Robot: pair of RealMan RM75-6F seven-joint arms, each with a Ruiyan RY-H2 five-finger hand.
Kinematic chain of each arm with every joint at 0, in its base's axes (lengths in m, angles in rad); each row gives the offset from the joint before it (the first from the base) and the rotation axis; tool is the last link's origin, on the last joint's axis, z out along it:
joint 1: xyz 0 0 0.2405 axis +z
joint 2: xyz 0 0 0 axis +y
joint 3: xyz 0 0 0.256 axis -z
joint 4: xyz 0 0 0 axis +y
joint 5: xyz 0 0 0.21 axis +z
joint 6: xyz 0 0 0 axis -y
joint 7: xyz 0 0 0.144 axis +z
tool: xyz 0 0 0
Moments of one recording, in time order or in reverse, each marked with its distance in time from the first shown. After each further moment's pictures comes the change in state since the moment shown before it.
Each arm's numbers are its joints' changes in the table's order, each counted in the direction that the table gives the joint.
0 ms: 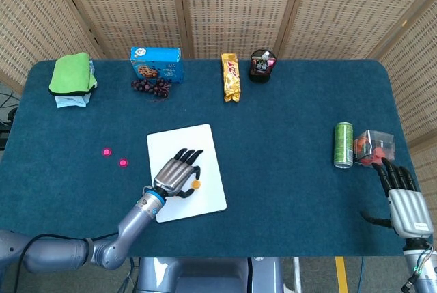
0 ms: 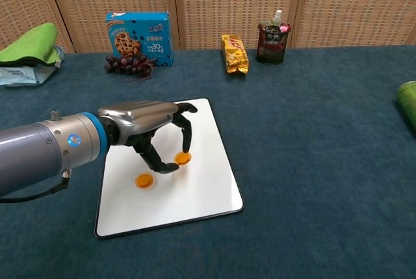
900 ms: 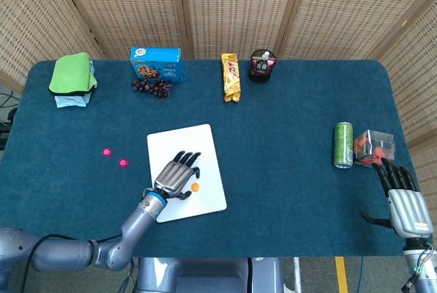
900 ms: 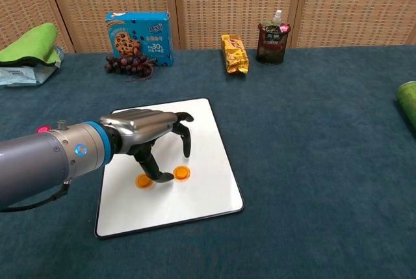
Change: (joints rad) left arm -0.028 -0.027 -0.024 0.009 -0.087 -0.033 0.059; right arm 0.002 0.003 0.001 -0.002 0.002 0.004 0.004
